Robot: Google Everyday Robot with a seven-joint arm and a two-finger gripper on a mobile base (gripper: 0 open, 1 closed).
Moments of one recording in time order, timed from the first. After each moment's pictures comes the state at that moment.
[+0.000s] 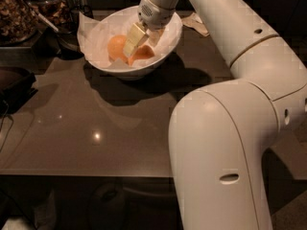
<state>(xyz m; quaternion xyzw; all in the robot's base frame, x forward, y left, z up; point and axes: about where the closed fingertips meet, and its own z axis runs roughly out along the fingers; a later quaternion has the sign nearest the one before) 0.712 0.021 0.900 -0.41 0.89 0.15 0.14</state>
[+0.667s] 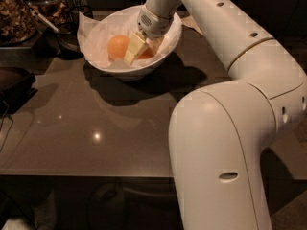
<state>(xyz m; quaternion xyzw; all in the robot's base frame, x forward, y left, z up) 0.707 0.020 0.872 -0.41 0.89 0.16 0.11</state>
